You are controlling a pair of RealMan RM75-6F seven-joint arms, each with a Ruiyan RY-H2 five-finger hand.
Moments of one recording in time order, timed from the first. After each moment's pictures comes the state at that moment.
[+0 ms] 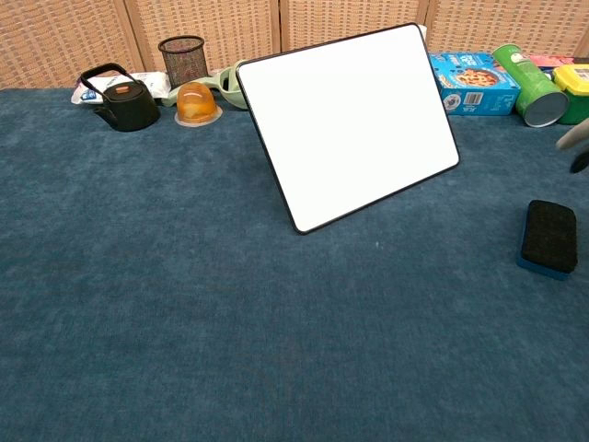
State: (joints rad) left arm -0.08 -1.00 0.04 -1.77 1.61 1.46 0.15; right arm 0.51 -1.30 -0.07 -0.84 -2.08 1.39 0.20
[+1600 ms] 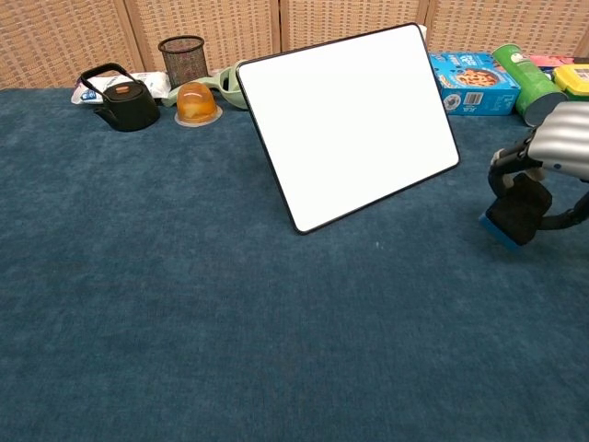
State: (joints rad) left arm -0.09 -0.97 0.03 -1.77 1.60 1.45 0.10; right arm 0.62 -1.59 -0.13 -0.59 -1.91 1.40 0.28
